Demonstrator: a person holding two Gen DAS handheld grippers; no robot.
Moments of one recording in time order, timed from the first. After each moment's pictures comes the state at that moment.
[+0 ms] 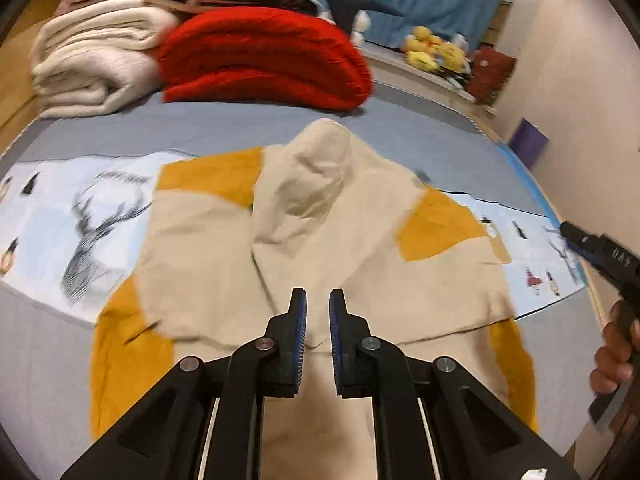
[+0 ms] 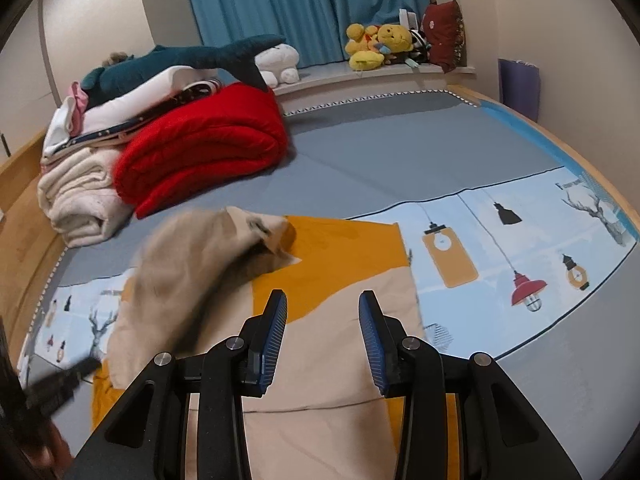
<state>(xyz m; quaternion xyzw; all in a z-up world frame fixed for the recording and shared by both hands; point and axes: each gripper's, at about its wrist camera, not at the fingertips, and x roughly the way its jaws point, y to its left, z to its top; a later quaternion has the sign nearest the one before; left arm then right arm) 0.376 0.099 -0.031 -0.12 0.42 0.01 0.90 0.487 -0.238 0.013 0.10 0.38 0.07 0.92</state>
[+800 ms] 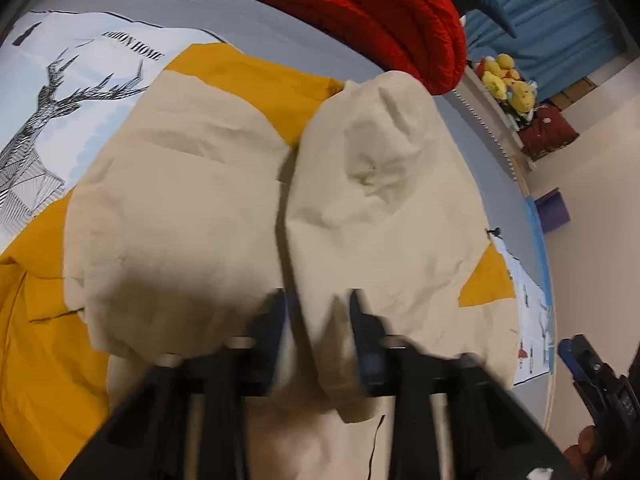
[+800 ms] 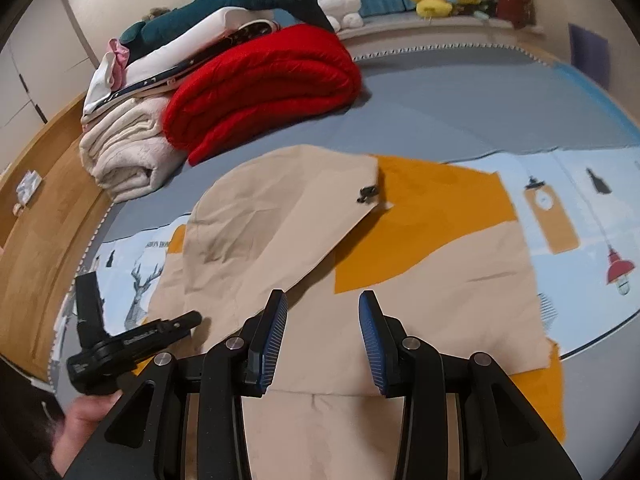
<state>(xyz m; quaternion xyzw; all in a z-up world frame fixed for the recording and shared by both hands) 0.453 0.160 -0.131 -0.32 0.47 0.02 0.82 0.514 -0.167 -0.044 0.12 0.45 0.19 0.86</state>
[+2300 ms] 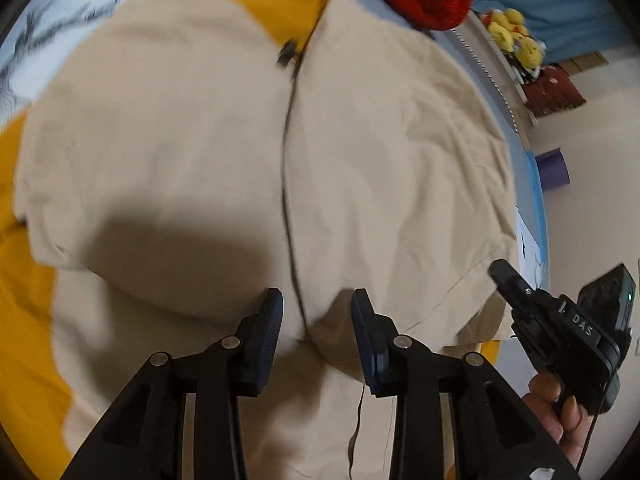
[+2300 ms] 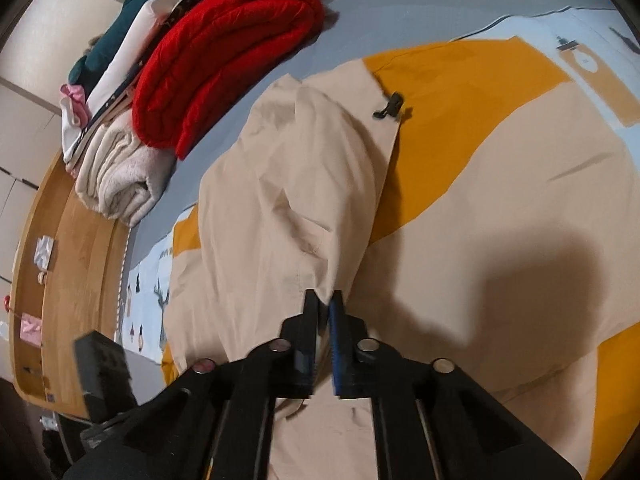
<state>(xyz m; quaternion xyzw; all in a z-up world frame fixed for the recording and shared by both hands) 0.445 0.118 -0.165 -0.33 0.56 -0.01 0.76 0.558 -0.157 -0.143 0.26 0.53 0.20 0.78</state>
